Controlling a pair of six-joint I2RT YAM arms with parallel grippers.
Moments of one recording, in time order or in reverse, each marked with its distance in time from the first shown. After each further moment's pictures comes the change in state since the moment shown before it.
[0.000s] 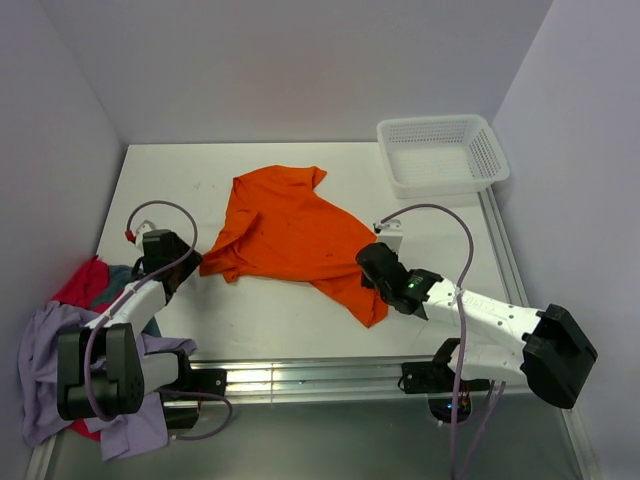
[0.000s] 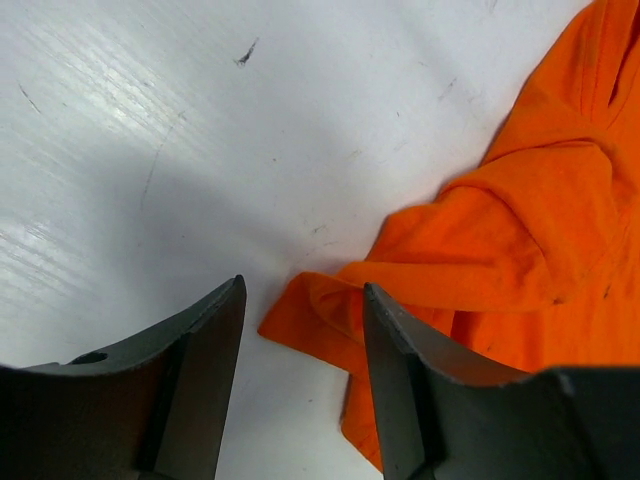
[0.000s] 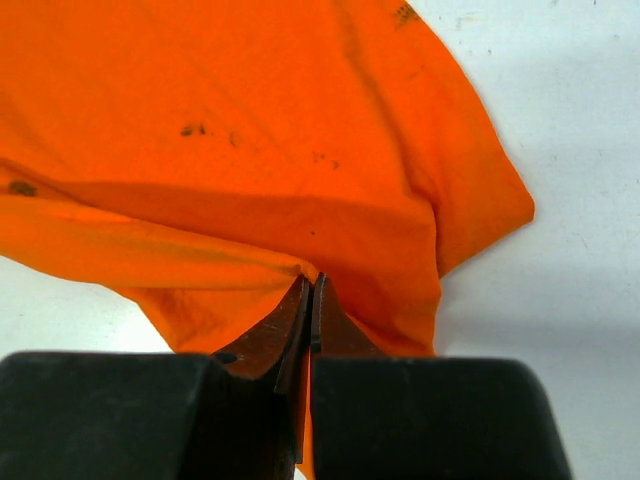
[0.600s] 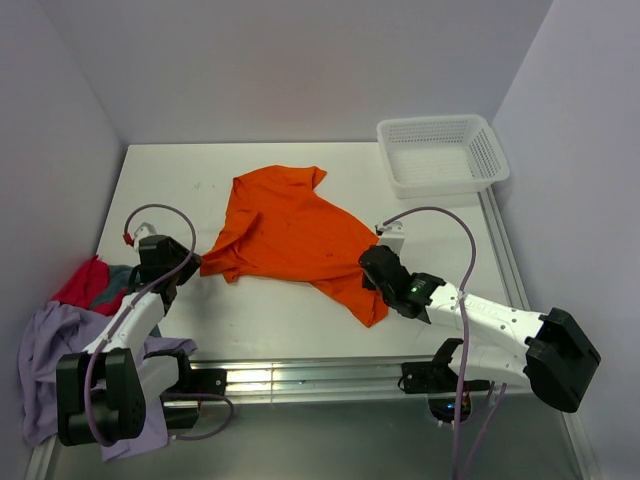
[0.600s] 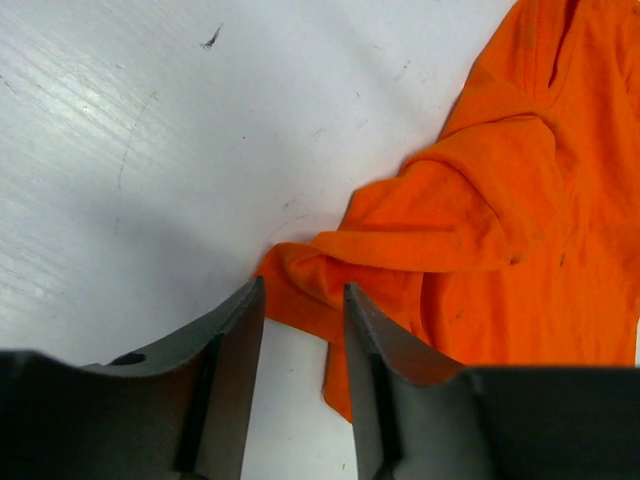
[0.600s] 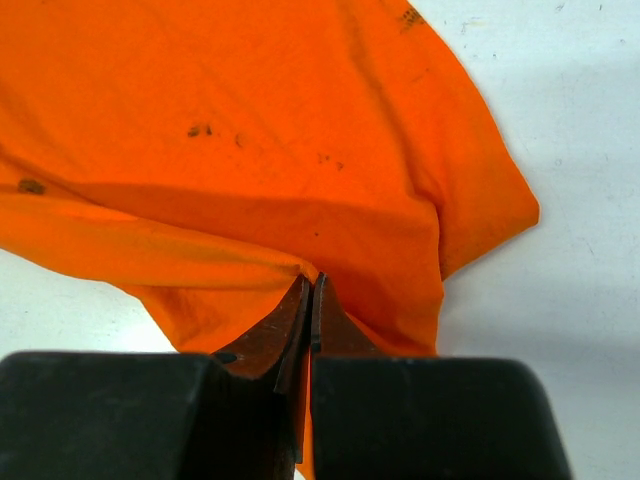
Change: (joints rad) left arm 0.007 -0.124 -0.049 -0.009 0.055 -0.004; right arm 0.000 -0.035 -0.041 0.050 -0.006 -0.014
